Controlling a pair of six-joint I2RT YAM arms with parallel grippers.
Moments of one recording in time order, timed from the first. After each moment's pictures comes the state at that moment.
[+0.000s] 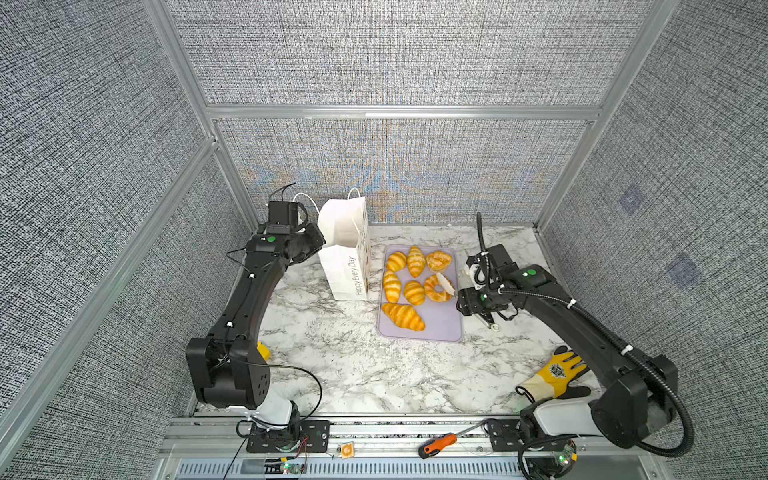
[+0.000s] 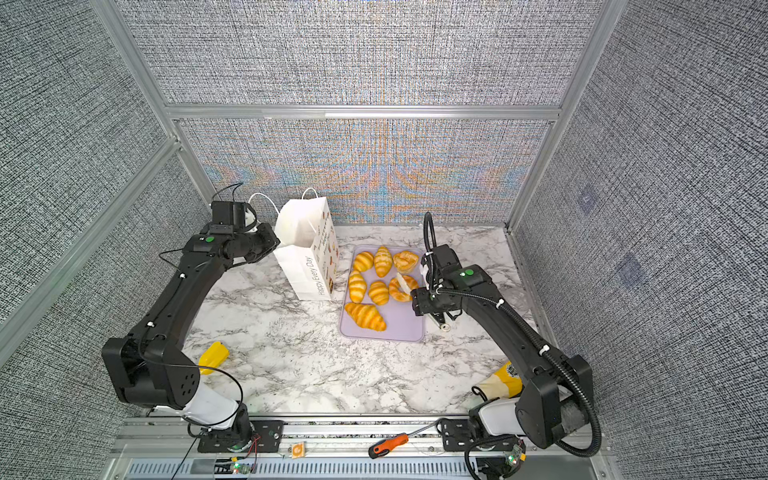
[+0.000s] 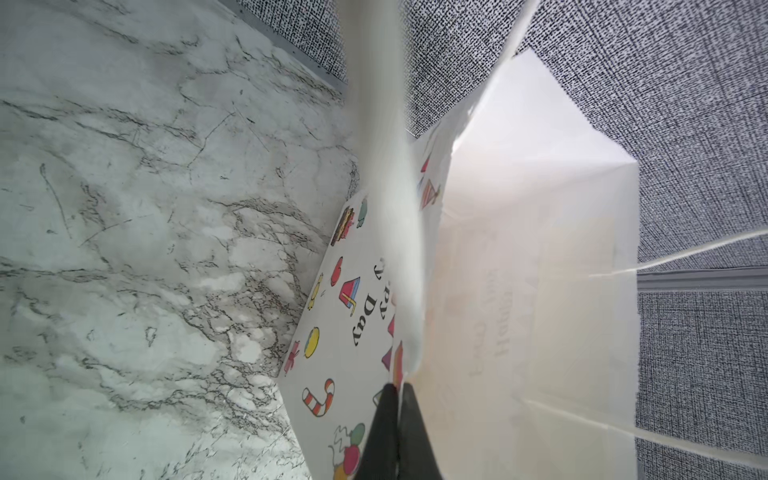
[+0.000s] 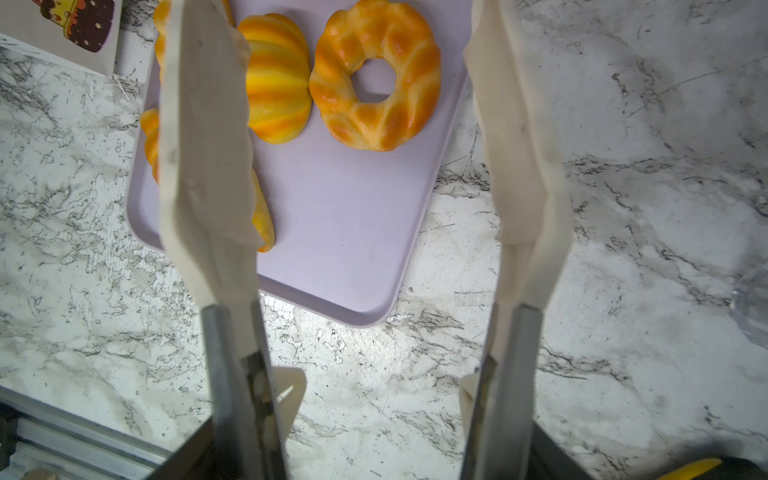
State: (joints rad) left arm -0.12 1.57 1.52 -0.70 0.20 -0.65; right arm 0.40 1.38 1.22 -0.99 -0.04 0.18
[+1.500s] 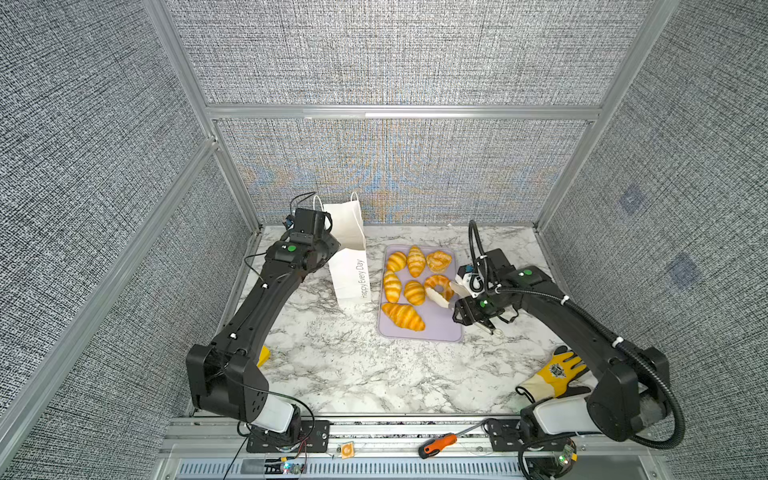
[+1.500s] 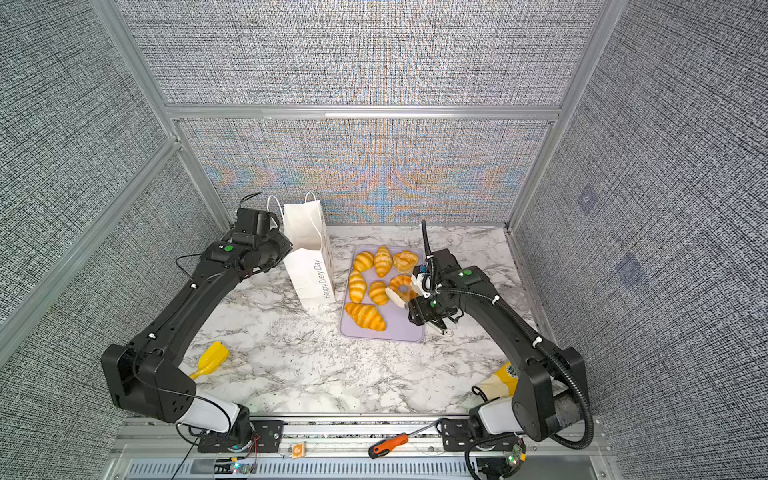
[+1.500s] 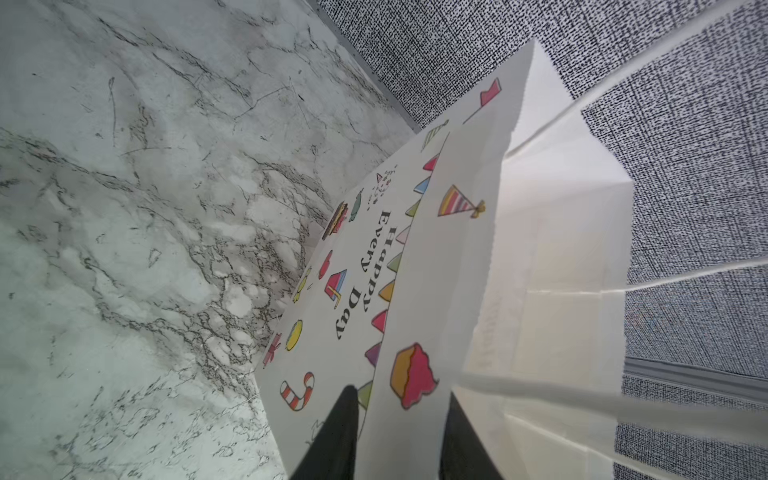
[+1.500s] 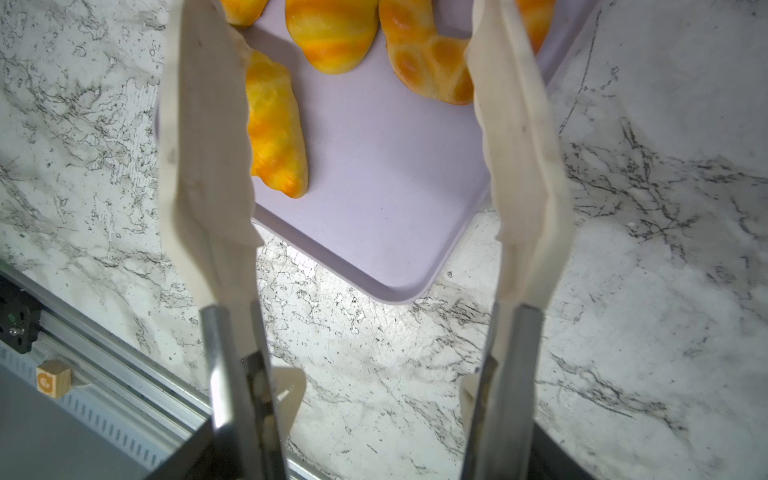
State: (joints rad) left arm -0.29 1.51 1.46 -0.70 -0.09 -0.96; right arm 0.37 1.41 1.17 -1.02 -0.20 0.00
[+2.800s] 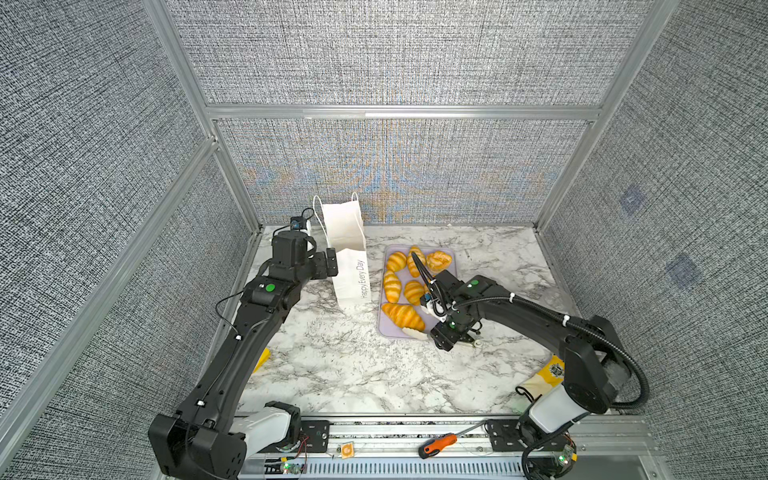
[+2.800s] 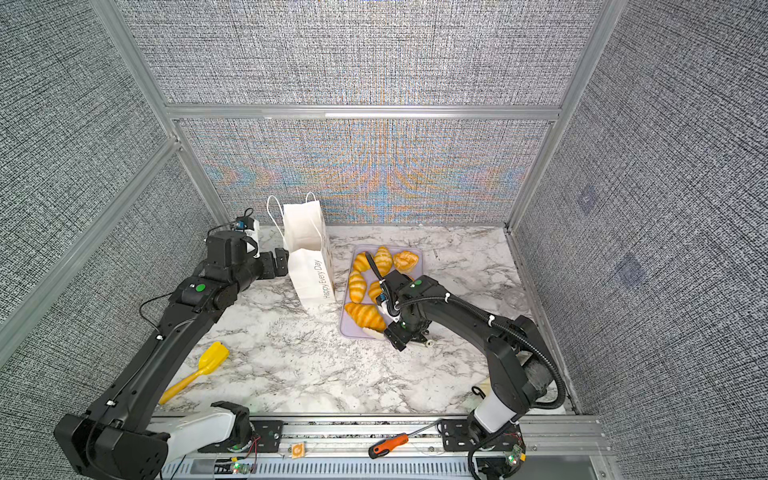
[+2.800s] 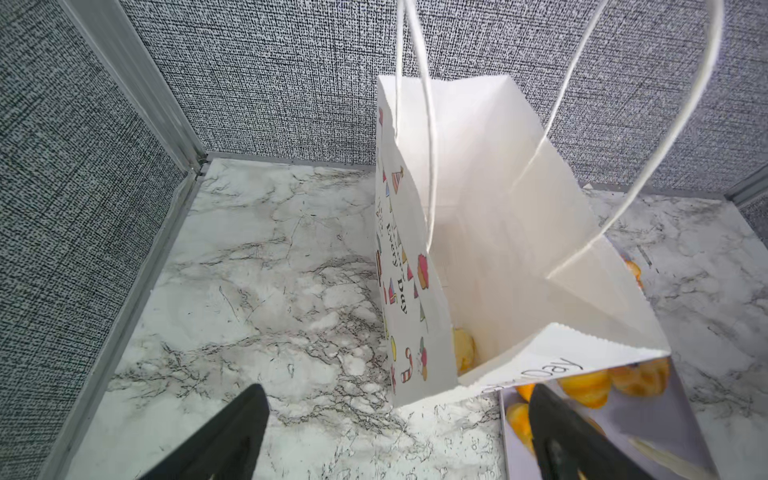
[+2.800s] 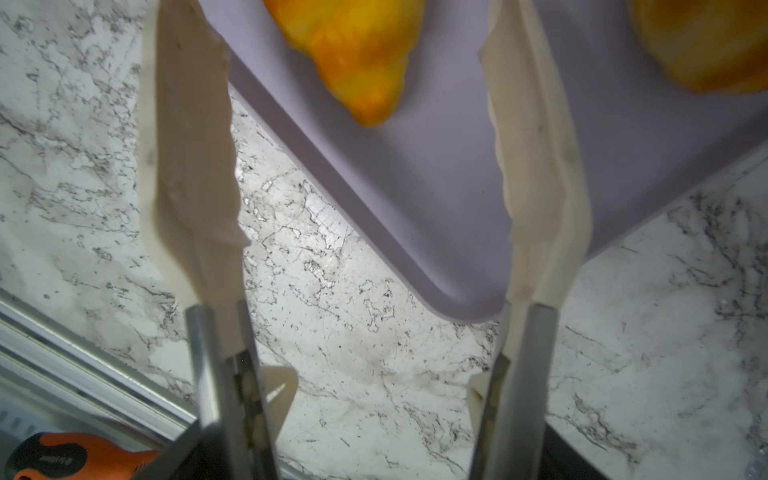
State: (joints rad) left arm -0.29 1.17 1.18 -0.57 -0.11 -0.21; right arm 0.68 1.62 1.20 -1.05 -0.01 -0.10
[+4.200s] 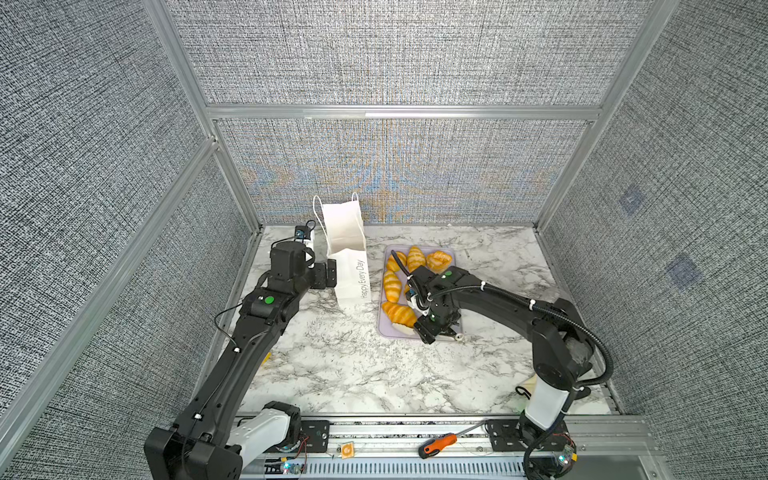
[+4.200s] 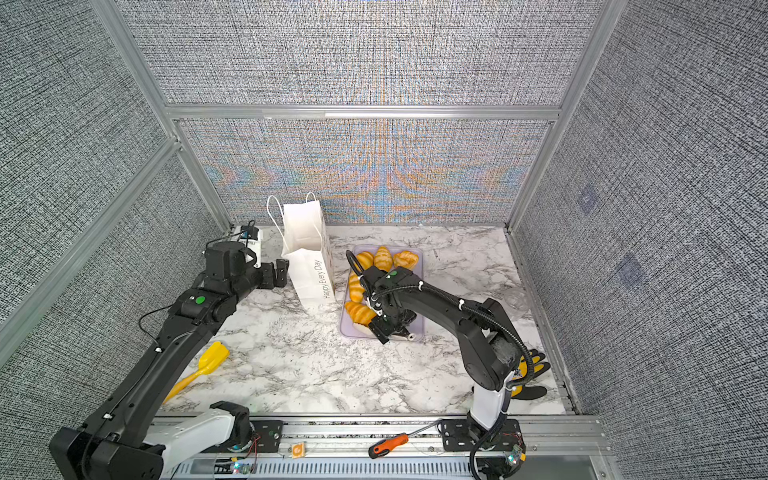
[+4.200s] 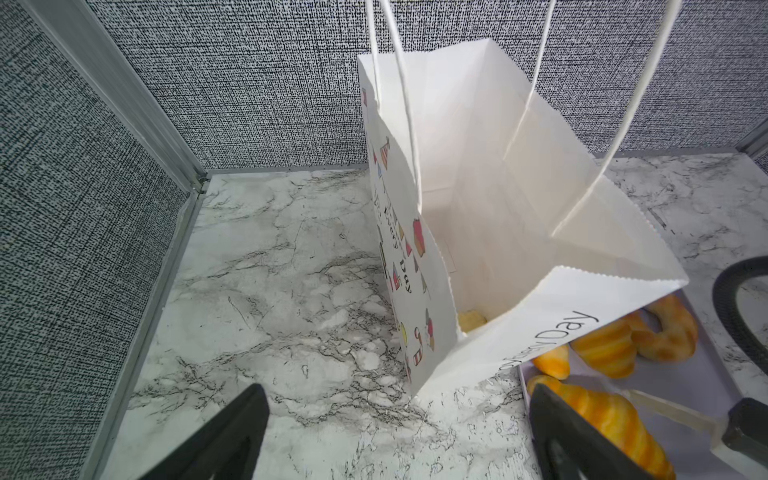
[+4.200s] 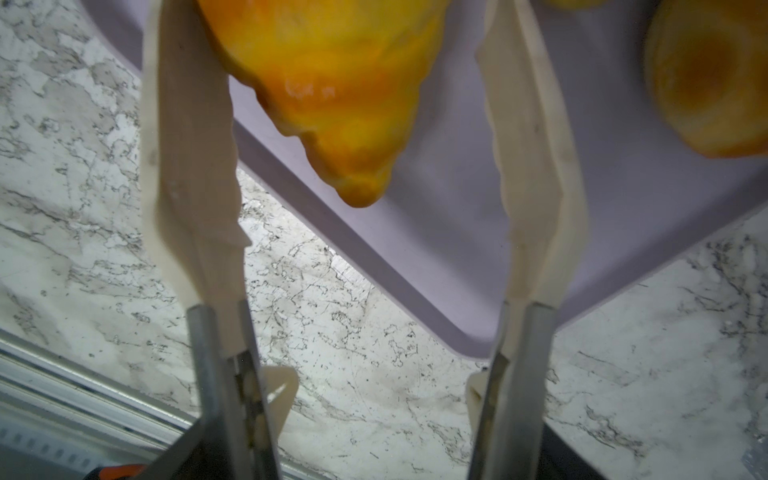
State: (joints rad) left arm -0.29 1.11 1.08 -0.52 -0.10 -0.11; right arm 0.75 1.81 1.42 -1.14 0.02 0.02
